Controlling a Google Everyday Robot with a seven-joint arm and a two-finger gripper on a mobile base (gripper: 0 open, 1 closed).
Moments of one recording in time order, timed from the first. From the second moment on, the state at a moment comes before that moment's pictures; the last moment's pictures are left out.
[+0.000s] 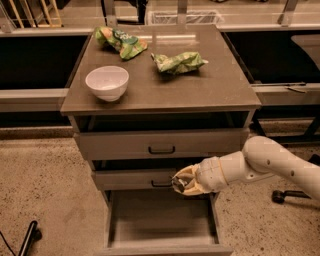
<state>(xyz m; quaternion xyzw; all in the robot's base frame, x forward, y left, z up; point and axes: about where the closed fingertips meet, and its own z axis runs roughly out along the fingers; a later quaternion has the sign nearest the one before) 0.469 -0.062 0.629 -0.67 0.56 0.31 0.39</state>
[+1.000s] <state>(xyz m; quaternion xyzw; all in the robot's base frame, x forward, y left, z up) 0.541 -0.102 0.446 -0.59 0.58 0.23 0.51</state>
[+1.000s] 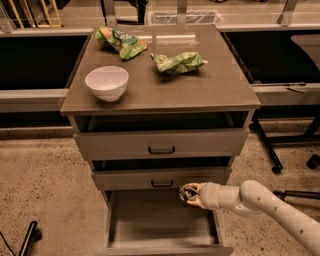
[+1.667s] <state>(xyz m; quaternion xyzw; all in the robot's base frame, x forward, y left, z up) 0.547 -0.103 0.409 -0.58 0.60 0.26 0.49</state>
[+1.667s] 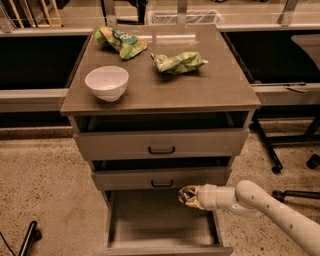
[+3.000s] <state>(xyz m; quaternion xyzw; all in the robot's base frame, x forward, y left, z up) 0.546 -0.140 0.235 -0.59 0.62 0.27 0.43</state>
